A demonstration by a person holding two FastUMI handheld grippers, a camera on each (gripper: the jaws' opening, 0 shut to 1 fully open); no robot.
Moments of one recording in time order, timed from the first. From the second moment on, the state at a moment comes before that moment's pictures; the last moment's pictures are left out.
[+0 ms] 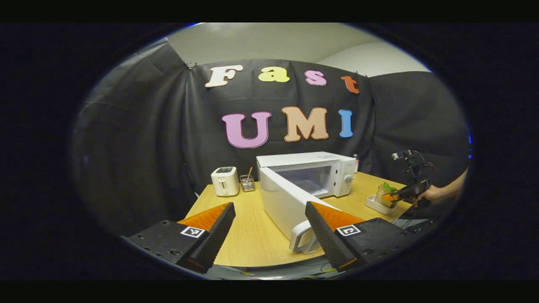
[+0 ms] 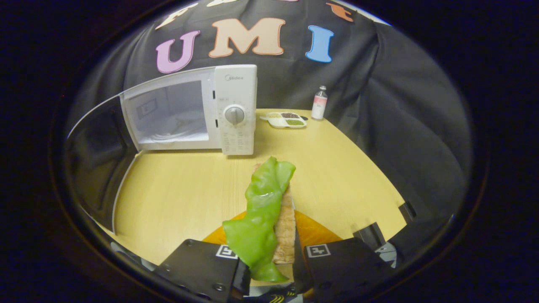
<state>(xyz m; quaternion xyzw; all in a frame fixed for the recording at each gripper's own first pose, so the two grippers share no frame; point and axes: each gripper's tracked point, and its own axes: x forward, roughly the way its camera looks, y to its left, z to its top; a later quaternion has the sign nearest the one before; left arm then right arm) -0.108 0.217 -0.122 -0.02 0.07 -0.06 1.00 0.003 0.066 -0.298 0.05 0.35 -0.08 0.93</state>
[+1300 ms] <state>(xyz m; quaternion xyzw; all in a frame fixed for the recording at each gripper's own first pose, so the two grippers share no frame) -0.096 0.235 -0.097 -0.09 0.04 0.00 1.00 0.154 0.281 -0.224 0.36 0.28 -0.01 0.89</state>
